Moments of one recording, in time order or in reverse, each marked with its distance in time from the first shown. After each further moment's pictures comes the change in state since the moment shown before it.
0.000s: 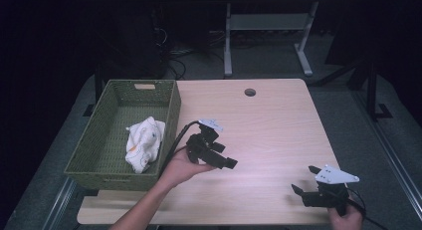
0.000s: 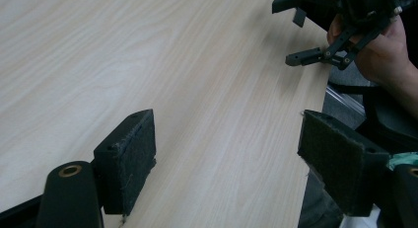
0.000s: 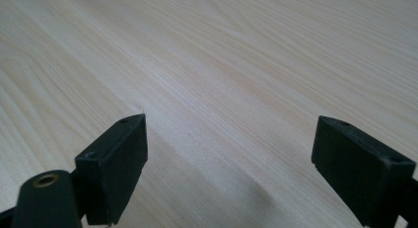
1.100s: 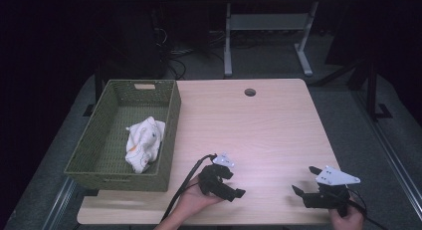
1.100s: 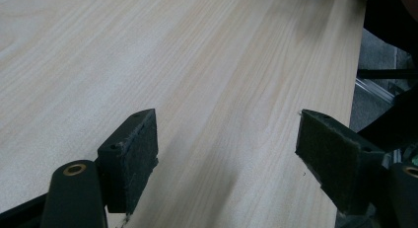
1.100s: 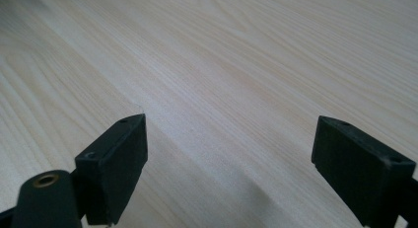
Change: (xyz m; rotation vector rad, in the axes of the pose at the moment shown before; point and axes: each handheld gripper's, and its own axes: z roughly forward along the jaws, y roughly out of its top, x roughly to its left) left arm -0.028 -0.066 0.076 -0.004 0.031 0.055; right arm 0.000 -0.002 -0.003 0.000 0.005 -0.018
